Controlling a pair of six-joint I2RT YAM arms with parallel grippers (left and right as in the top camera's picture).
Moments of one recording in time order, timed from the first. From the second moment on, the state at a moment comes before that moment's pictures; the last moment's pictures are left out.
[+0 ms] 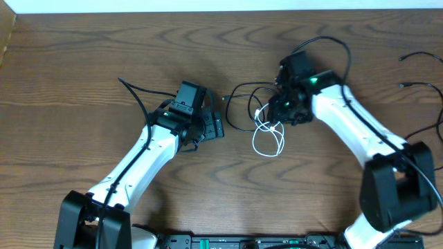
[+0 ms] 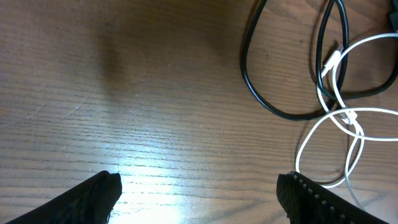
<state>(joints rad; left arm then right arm) -0.38 1.51 0.98 -0.65 0.14 -0.57 0.39 1.83 1.33 -0.87 -0.19 0.37</state>
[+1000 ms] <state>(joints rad) -0.38 1.51 0.98 -0.66 0.14 -0.56 -0.39 1.56 1.65 -0.77 0.08 0.27</state>
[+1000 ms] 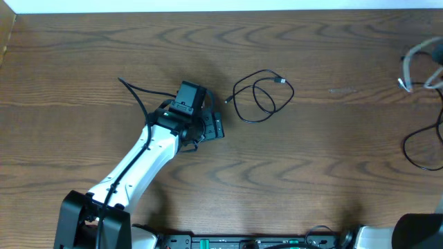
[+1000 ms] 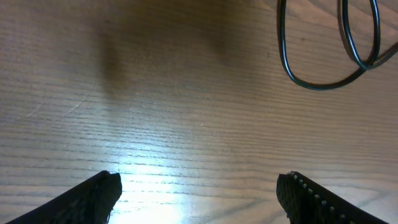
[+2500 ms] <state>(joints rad) -0.38 1.51 0.98 -0.66 0.14 -0.56 0.43 1.70 0.86 0.01 -0.21 -0.26</state>
